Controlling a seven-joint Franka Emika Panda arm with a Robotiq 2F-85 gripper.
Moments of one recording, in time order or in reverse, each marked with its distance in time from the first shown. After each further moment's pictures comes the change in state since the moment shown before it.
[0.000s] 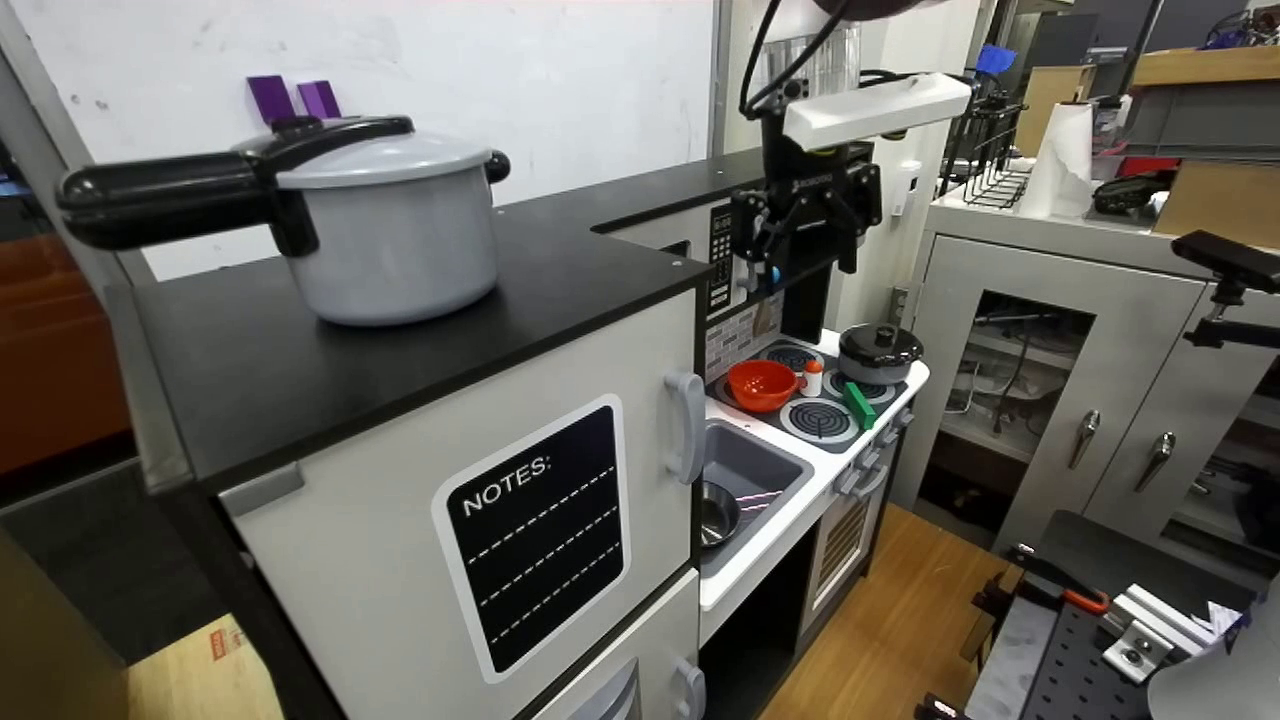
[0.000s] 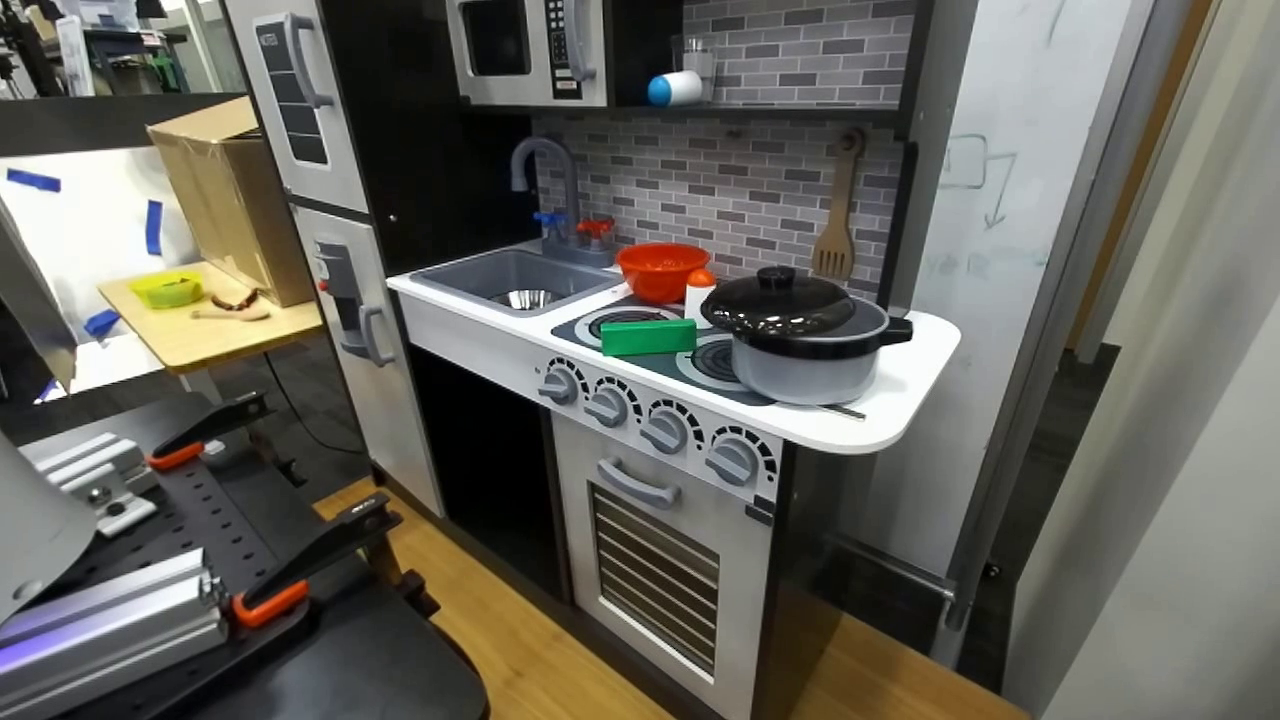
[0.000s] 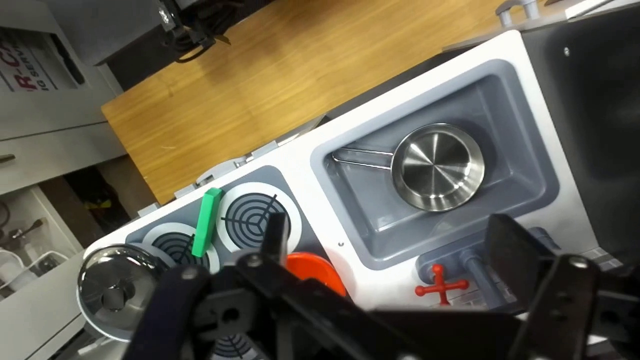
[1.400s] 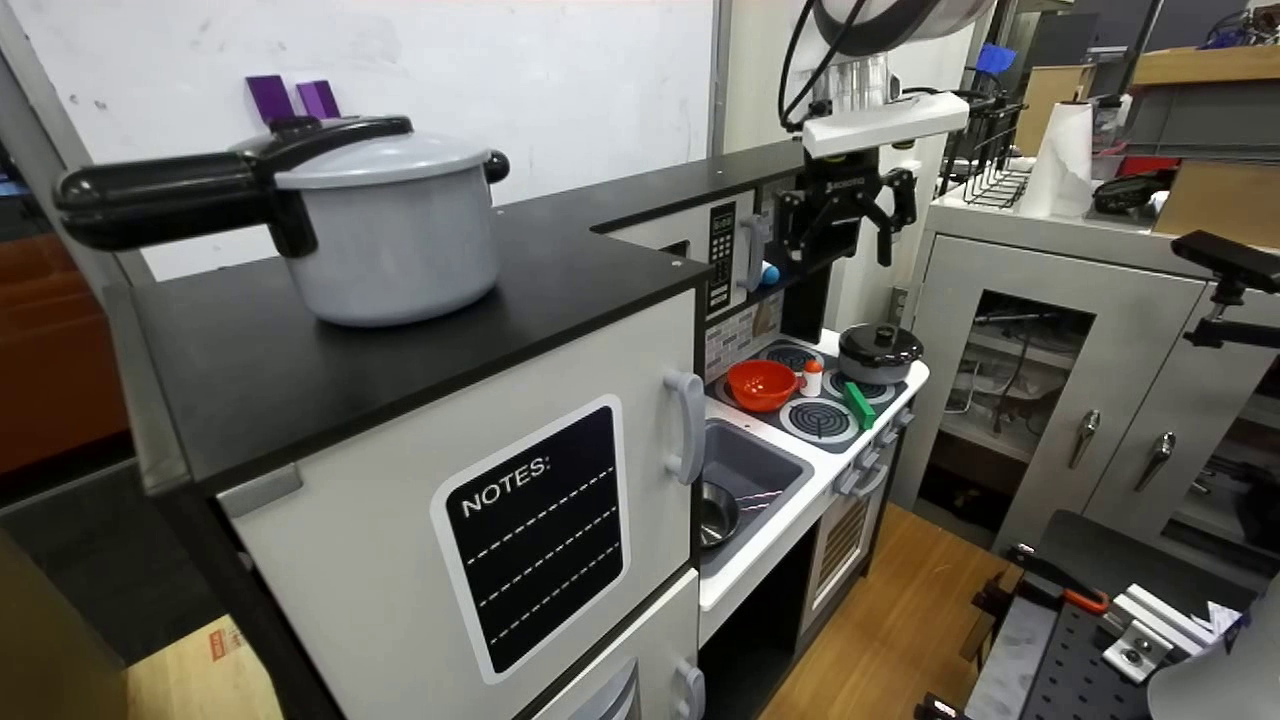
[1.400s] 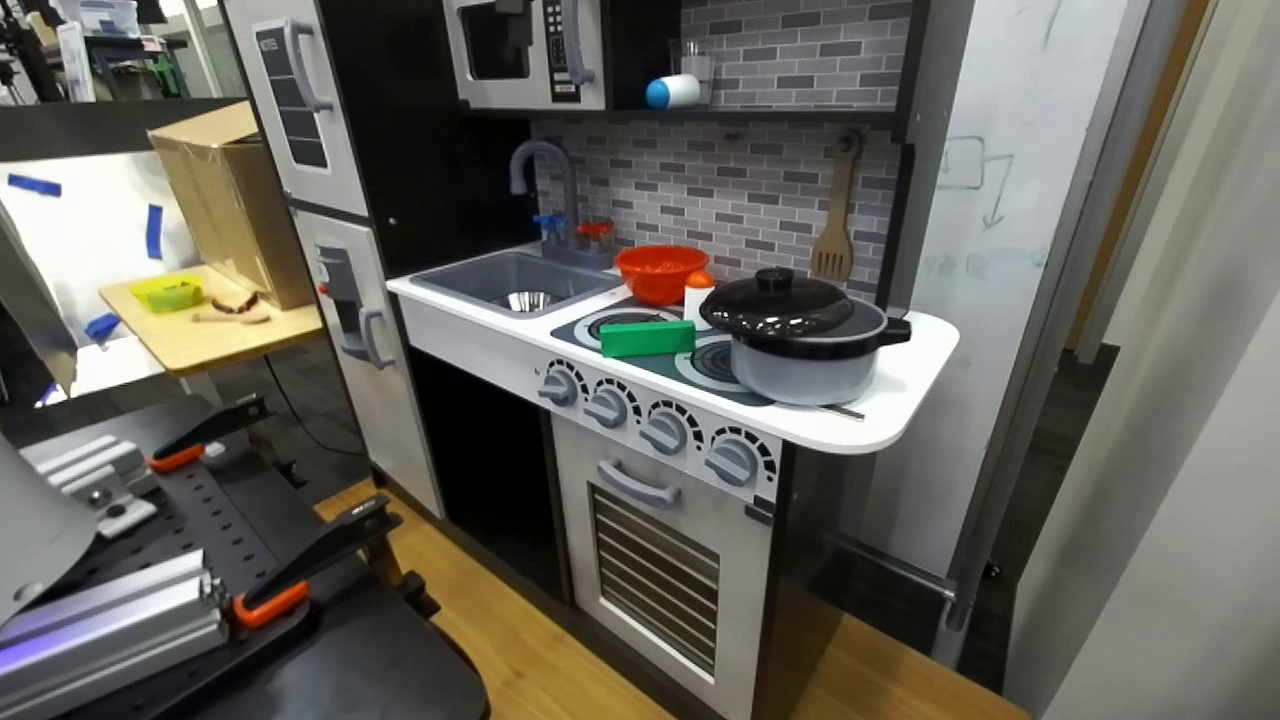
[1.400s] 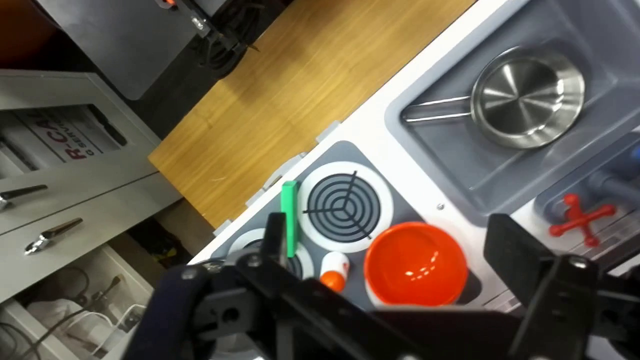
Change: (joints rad) arm -0.088 0.081 -0.129 0.032 -0.040 0.003 0.078
